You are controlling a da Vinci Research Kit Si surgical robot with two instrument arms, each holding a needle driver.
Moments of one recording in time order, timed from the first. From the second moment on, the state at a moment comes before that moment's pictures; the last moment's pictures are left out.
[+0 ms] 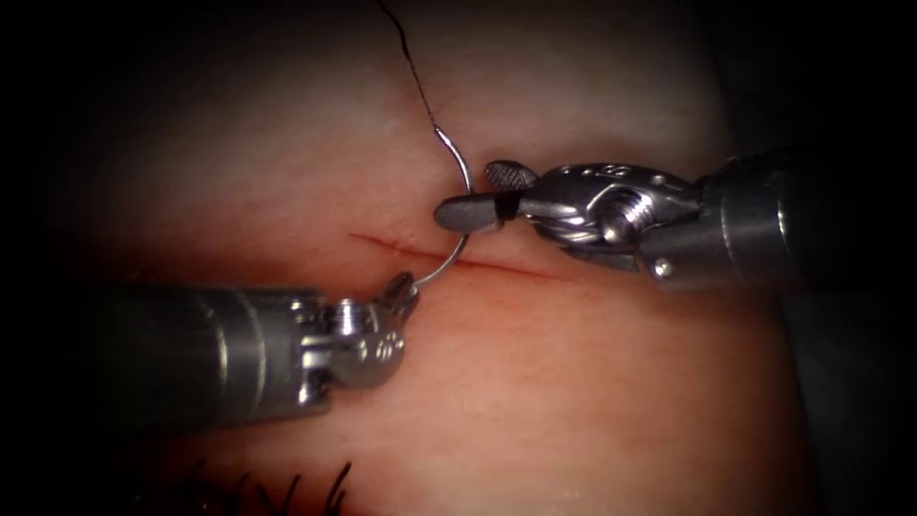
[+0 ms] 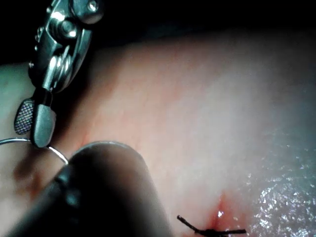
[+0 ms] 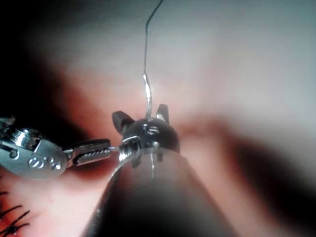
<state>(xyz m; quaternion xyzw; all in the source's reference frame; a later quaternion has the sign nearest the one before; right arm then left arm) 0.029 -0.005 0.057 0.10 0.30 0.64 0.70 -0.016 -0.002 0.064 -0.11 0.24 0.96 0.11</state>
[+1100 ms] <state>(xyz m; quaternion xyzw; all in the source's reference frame) 0.029 -0.005 0.058 0.11 0.32 0.66 0.67 -0.015 -0.001 0.061 -0.26 0.25 0.93 0.10</state>
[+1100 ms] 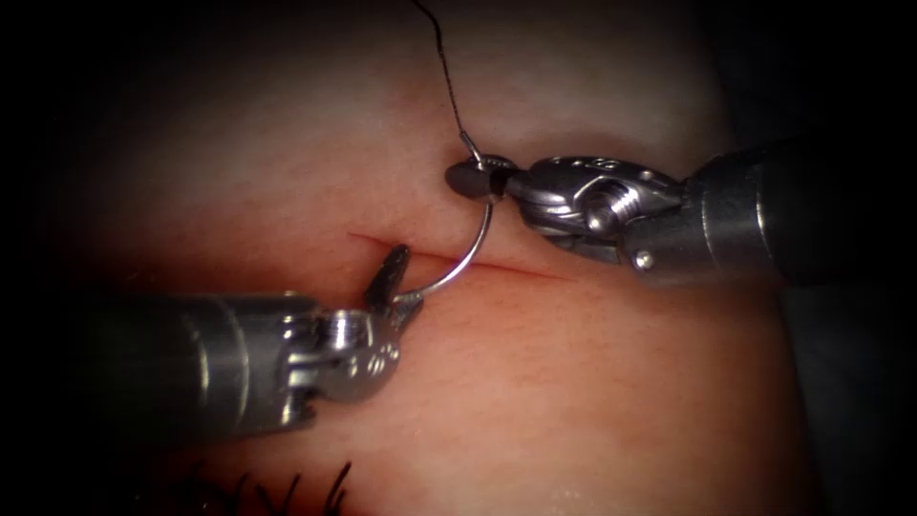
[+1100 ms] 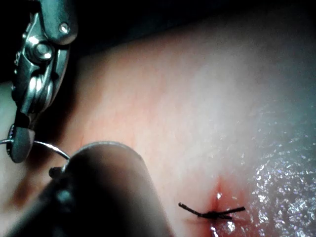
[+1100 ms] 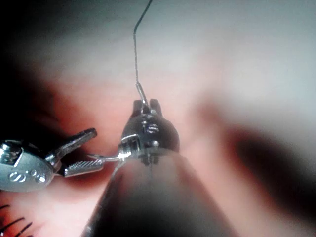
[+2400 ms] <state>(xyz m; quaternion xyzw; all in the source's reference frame) 0.028 -0.003 0.056 0.01 0.55 0.29 0.78 -0.015 0.008 0.067 -0.51 -0.24 0.78 0.27</state>
